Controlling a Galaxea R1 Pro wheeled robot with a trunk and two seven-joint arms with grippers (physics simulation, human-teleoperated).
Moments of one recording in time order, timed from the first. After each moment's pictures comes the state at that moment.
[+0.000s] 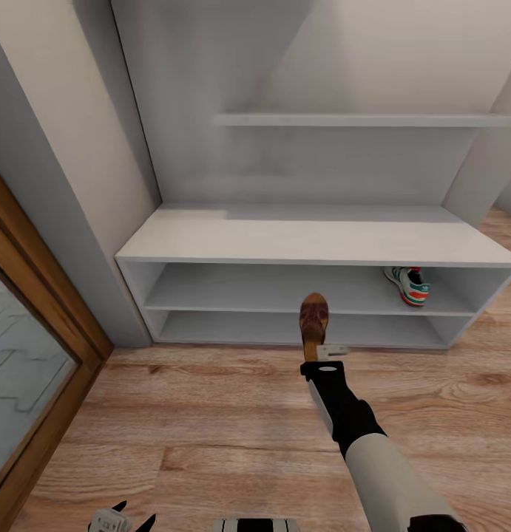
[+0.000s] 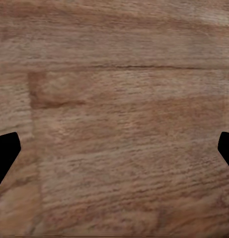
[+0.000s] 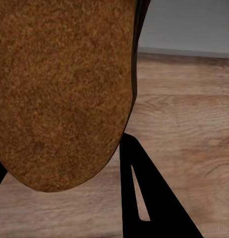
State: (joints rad) left arm -0.28 0.23 0.06 -0.24 0.18 -0.52 -0.71; right arm -0.73 0.17 -0.01 -0.71 0.13 0.45 -0.32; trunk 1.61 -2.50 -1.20
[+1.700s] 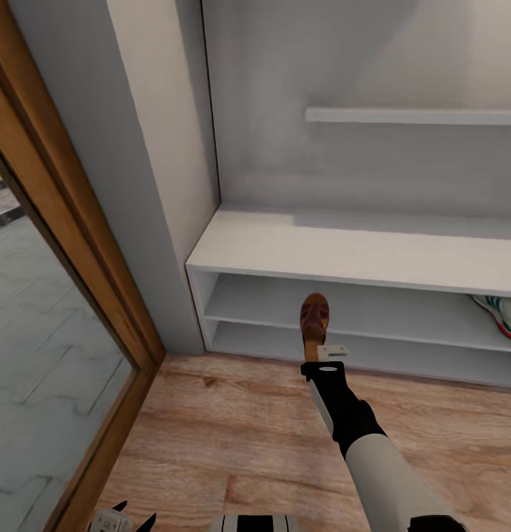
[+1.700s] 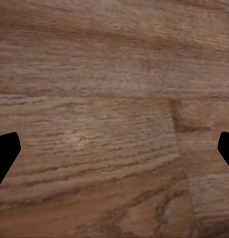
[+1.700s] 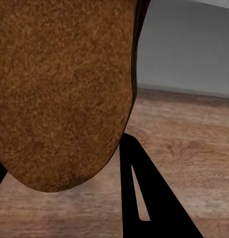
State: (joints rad) left arm -0.28 0.23 0.06 -0.24 0.18 -0.52 -0.70; right arm -0.73 0.17 -0.02 -0.71 0.13 0.45 -0.32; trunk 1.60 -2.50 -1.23
